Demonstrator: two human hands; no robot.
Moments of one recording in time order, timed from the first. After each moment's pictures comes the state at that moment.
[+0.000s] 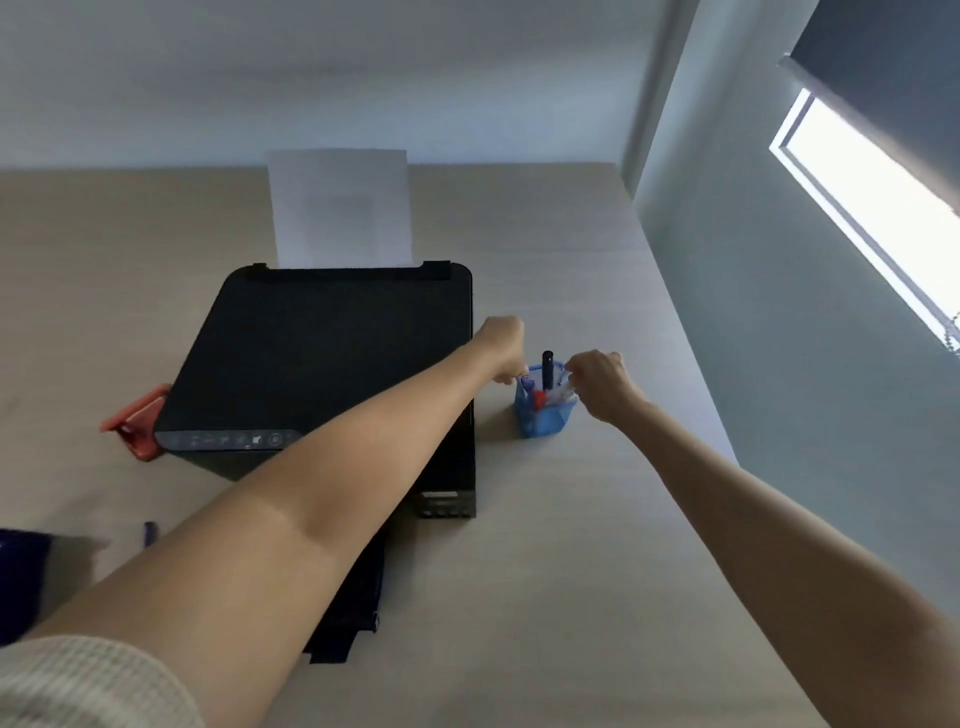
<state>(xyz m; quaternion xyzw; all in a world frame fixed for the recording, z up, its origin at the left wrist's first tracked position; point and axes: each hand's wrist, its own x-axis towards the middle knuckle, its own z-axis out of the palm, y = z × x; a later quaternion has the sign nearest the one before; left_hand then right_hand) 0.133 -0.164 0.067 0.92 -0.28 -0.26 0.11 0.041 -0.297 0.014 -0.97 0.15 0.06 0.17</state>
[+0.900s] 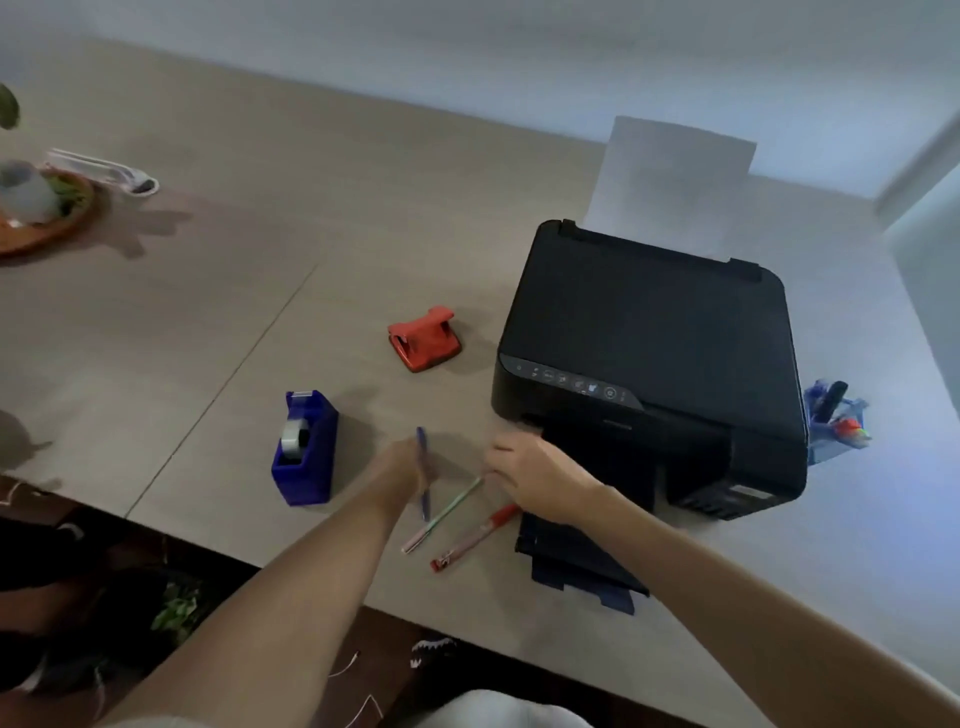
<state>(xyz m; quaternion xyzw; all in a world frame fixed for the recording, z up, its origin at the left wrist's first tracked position) 0.125 0.341 -0.076 0.93 0.04 -0.33 0.13 0.064 0.152 0.008 -0.94 -0.30 0.06 0.14</state>
